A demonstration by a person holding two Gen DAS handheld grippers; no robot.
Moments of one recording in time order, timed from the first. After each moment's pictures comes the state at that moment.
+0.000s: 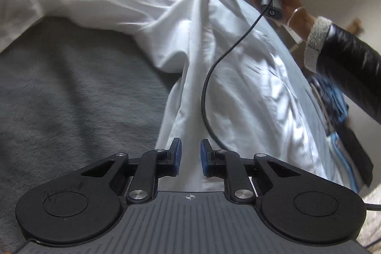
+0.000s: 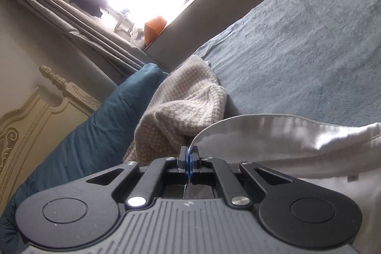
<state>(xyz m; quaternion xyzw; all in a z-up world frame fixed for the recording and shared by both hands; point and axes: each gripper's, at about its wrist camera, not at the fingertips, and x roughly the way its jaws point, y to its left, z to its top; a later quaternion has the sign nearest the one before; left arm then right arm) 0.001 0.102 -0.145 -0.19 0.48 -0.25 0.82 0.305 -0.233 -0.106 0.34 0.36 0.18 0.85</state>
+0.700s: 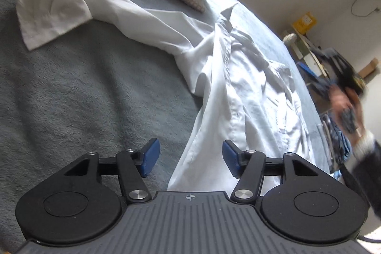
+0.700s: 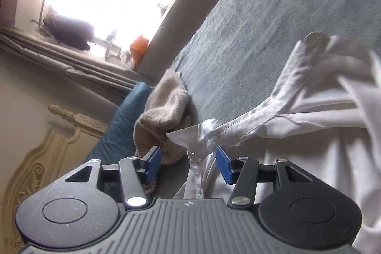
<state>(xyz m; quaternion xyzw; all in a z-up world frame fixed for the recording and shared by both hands) -0.003 0.134 -0.129 -0.24 0.45 -0.19 0.84 0.129 -0.417 -0.102 0.47 0.33 0.15 0.80</state>
